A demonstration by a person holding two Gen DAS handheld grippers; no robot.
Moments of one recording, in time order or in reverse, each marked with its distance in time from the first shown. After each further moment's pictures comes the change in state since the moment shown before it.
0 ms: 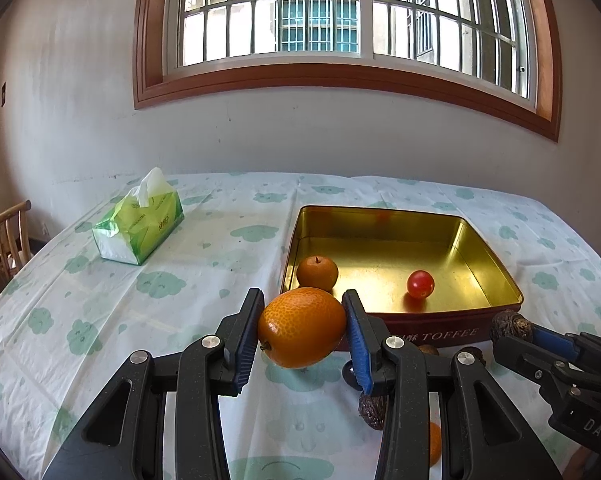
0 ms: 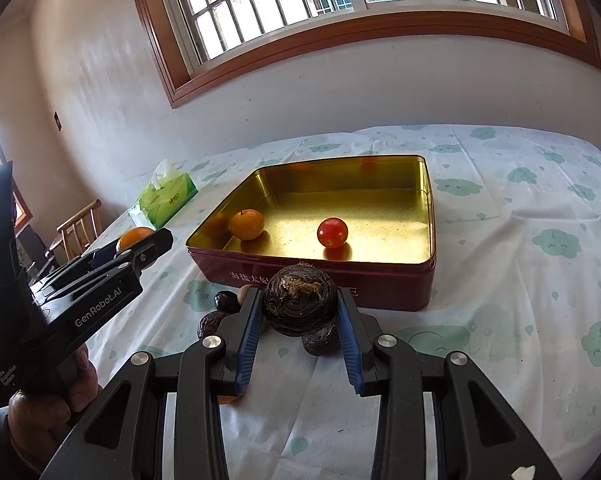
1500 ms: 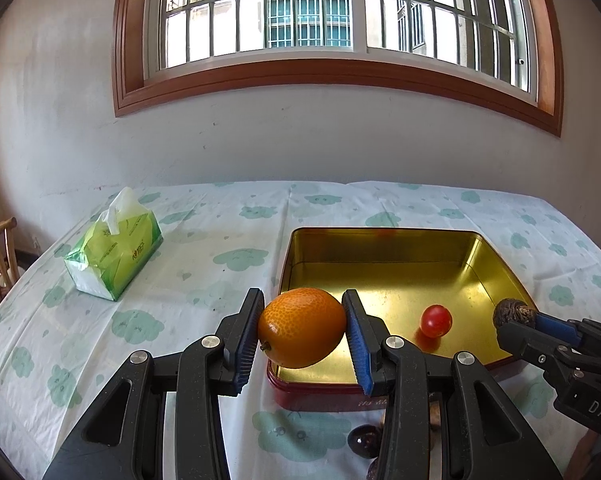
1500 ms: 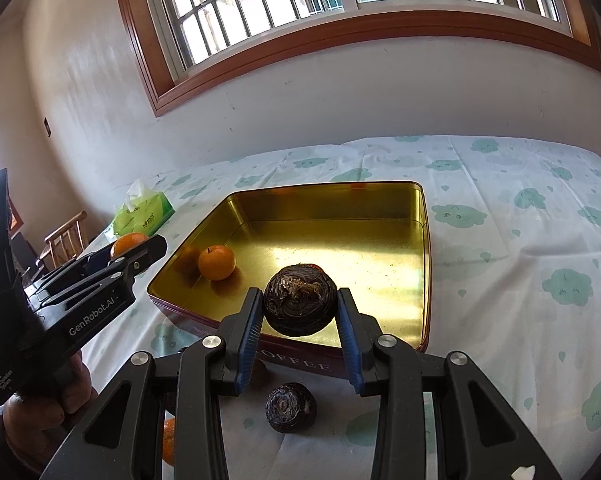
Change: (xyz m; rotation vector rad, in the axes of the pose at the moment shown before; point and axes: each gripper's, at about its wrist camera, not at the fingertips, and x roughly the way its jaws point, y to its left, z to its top) left arm 0.050 -0.003 0.030 0.036 0.004 -0.017; right arm 0.039 -0.019 0.036 0.010 -0.014 -0.028
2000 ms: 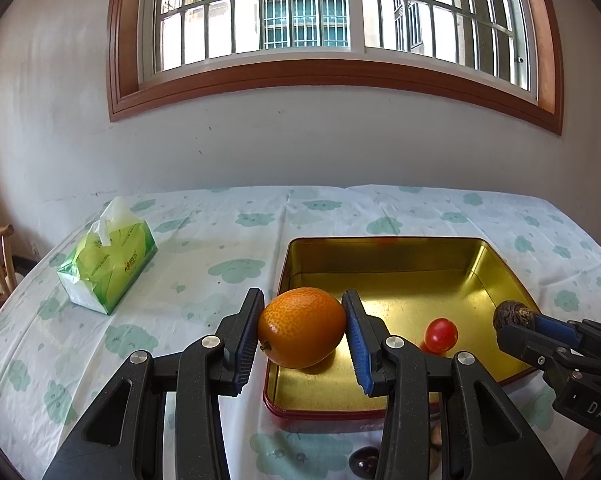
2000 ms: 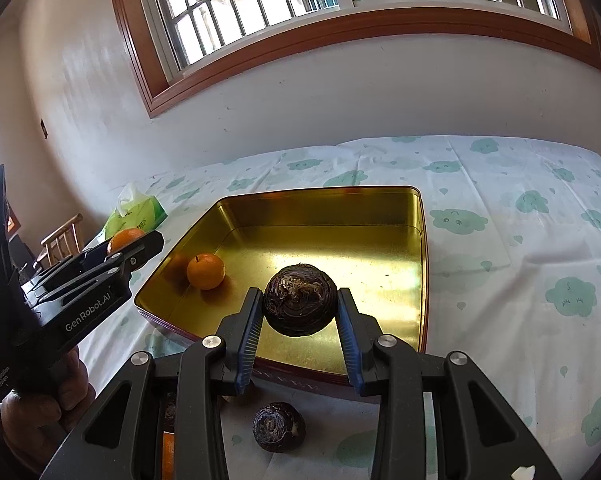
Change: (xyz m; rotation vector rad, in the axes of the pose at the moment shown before) left arm 0.014 -0.001 0.009 0.015 -0.005 -0.003; right arm 0.010 -0.006 0.009 0.008 -0.001 -0.006
